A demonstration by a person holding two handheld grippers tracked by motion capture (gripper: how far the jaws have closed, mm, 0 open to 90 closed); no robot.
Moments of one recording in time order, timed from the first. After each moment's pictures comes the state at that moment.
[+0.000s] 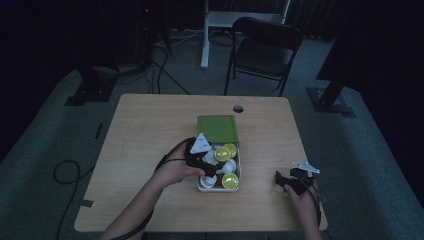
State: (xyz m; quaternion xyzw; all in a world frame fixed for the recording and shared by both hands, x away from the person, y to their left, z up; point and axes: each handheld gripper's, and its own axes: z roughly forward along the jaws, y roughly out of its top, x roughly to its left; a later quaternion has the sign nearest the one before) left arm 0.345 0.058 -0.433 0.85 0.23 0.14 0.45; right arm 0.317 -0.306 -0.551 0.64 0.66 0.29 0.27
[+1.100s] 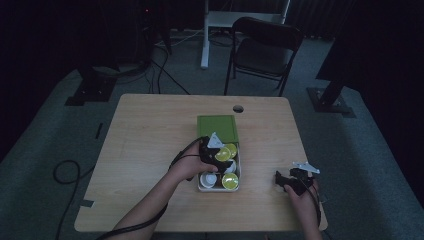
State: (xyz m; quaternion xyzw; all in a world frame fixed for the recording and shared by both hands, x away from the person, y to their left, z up) left arm 0.369 0.024 -0.458 0.87 0.26 0.11 0.40; right arm 0.317 -0.306 -0.551 0.64 0.66 0.29 0.27
